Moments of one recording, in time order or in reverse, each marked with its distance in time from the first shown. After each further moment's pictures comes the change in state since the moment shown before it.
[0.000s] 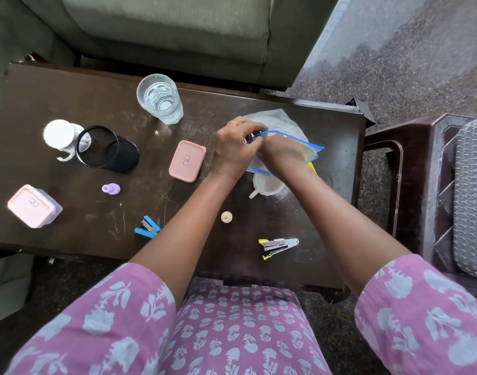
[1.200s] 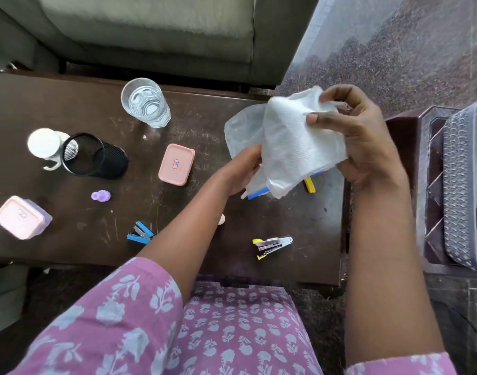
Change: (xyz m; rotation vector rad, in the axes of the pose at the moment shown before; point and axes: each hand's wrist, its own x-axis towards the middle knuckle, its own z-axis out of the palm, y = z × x) left_hand -0.005 -0.004 0.038 -0.712 -0.745 -0.725; right_hand -0.081 0.062 -0.094 1.774 0.237 0.144
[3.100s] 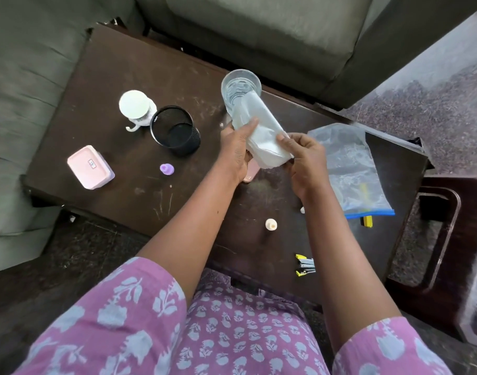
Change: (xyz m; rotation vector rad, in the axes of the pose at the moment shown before) left_hand -0.077 0.015 -0.126 -0.712 0.656 0.250; right_hand 0.038 0.122 0.157 -0.107 -0.043 0.222
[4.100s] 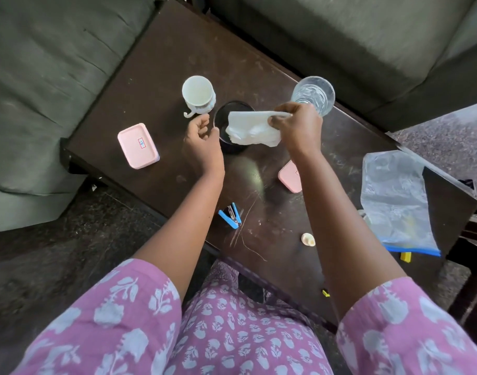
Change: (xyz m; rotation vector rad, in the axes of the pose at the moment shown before) left_hand 0.033 0.039 -0.142 0.372 0.725 0.433; right_hand 0.037 -0.001 0.145 -0.855 -0.008 -0.225
